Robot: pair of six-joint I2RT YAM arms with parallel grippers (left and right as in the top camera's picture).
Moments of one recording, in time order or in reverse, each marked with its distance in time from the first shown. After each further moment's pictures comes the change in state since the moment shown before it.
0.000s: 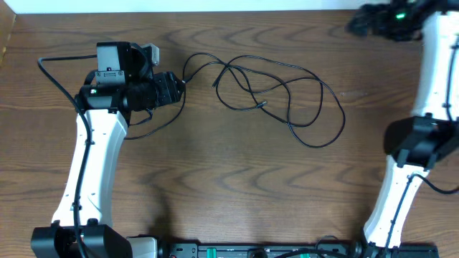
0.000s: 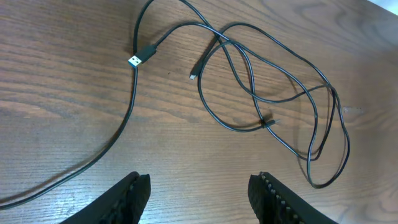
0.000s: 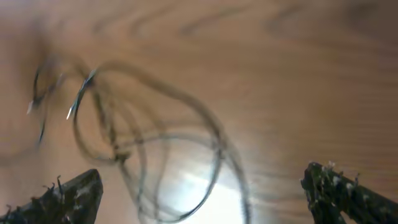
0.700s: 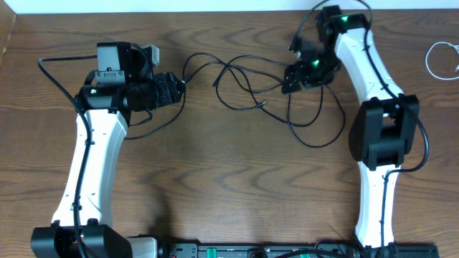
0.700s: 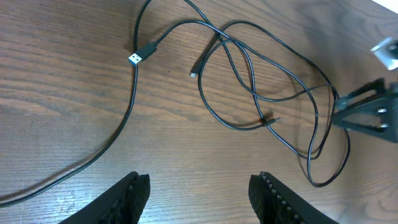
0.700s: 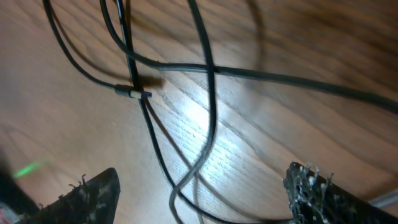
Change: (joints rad) left arm 0.000 0.000 0.000 -0.006 0.000 0.000; right arm 0.306 0.000 -0.530 0.123 0.028 -0.120
